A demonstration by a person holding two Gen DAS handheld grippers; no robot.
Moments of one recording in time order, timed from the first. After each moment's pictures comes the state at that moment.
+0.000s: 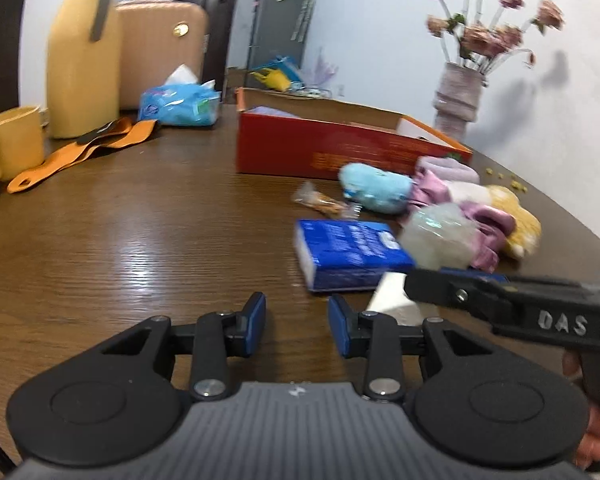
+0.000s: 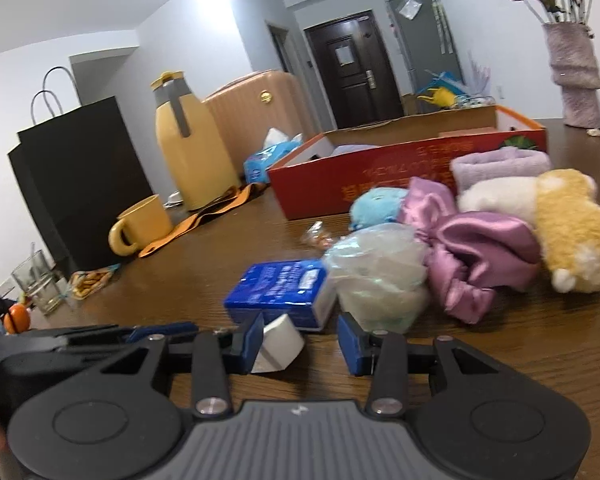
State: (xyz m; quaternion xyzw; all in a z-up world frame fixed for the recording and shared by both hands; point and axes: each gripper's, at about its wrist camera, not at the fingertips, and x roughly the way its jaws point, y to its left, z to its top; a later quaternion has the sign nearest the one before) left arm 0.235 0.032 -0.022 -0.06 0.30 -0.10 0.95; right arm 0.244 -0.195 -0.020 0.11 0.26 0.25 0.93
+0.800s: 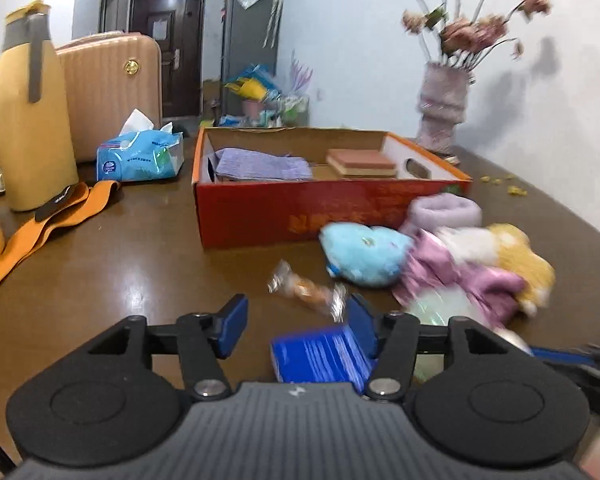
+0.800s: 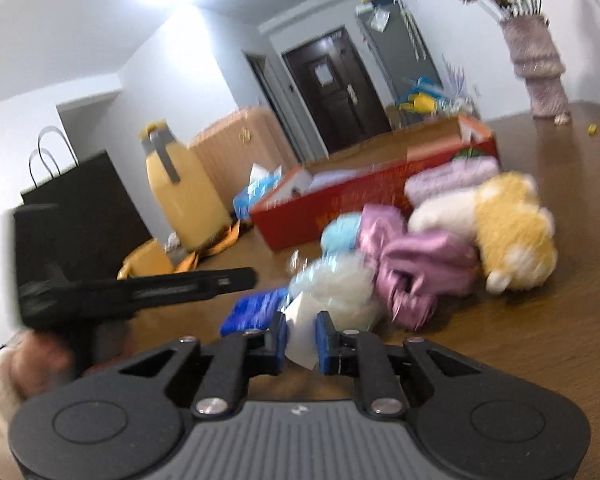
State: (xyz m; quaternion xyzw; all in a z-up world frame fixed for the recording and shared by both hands) left arm 0.319 -0.002 0.021 0.00 0.29 -0.13 0.95; right arm 0.221 -0.247 -0.003 0.18 0.23 0.23 0.93
